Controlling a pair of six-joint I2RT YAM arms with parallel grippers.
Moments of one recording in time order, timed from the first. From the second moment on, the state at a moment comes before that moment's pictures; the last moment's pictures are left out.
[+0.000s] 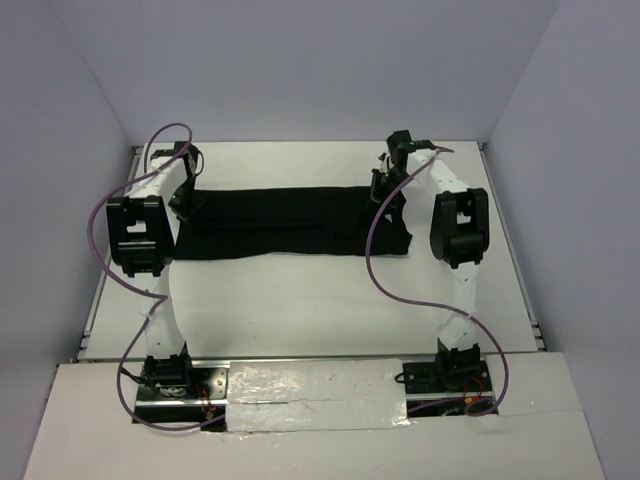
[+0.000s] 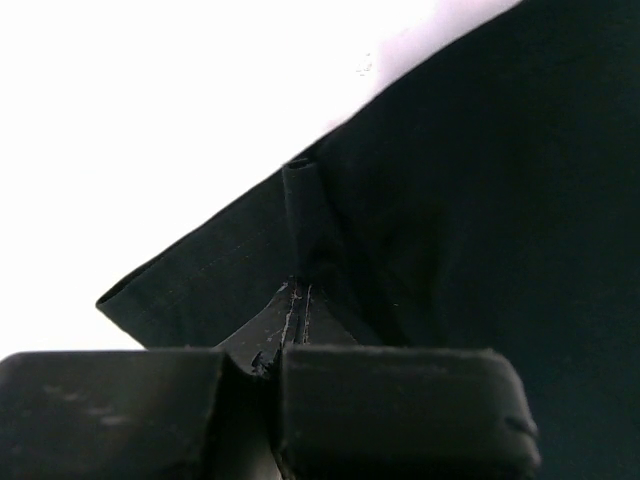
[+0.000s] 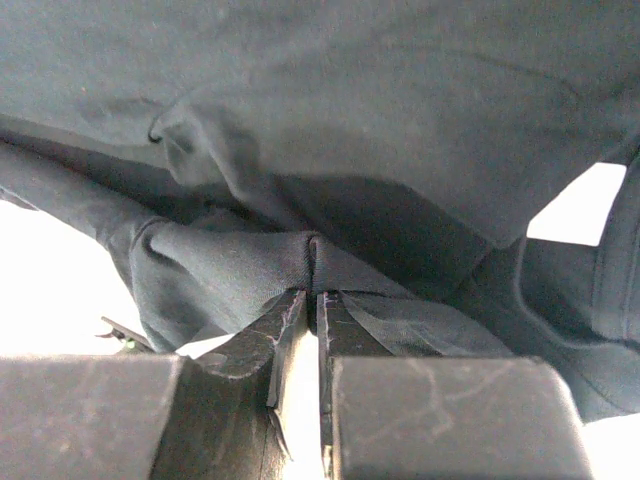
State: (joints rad) left arm 0.06 2.18 1.80 -1.05 -0.35 -0.90; right arm 0.16 2.24 1.90 -0.99 -0.43 0.38
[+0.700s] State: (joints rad) left arm 0.03 1.83 1.55 -1.03 -0.42 -0.92; right arm 0.12 2.09 1.77 -0.73 -0.50 0.54
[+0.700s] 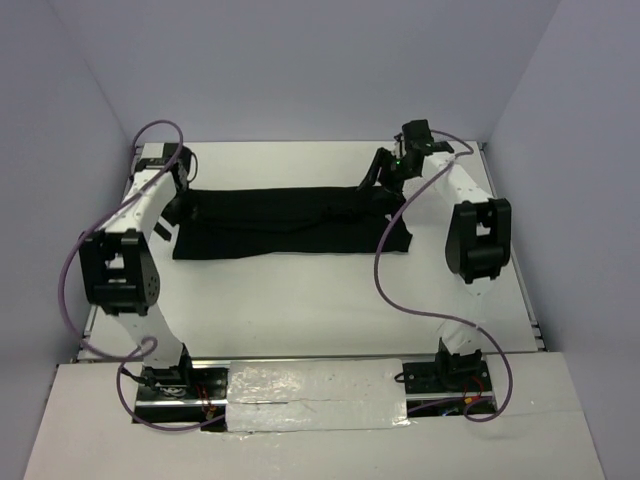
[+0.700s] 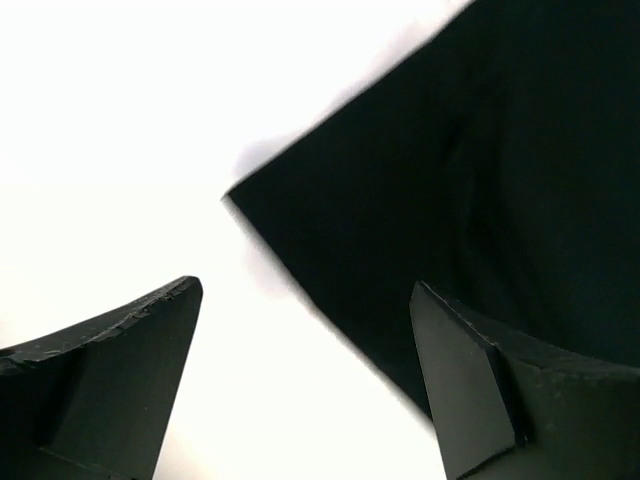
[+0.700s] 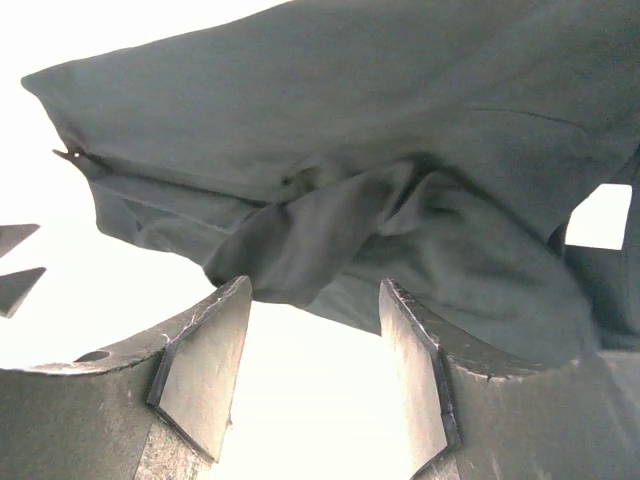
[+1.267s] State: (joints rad) left arm -0.01 1.80 1.32 -0.98 -0.32 -0.94; right arm 0.37 1.87 1.48 -0.56 -0.12 0.57
